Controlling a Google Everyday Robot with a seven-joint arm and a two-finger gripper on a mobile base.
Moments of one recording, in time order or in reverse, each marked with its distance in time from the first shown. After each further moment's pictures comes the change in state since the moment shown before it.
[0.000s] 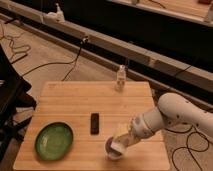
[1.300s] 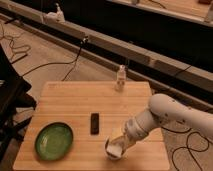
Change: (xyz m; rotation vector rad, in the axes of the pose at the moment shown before) arm -0.005 -0.011 0.031 0.046 0.091 0.041
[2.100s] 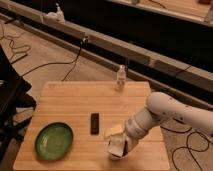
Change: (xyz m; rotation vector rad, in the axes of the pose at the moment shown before) arm 0.001 -0.001 -0.005 0.052 0.002 0.016
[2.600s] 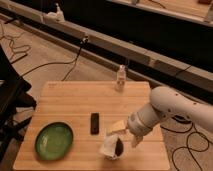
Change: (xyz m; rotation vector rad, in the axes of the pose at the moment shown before) arm 0.006 0.011 -0.038 0.071 -0.095 -0.011
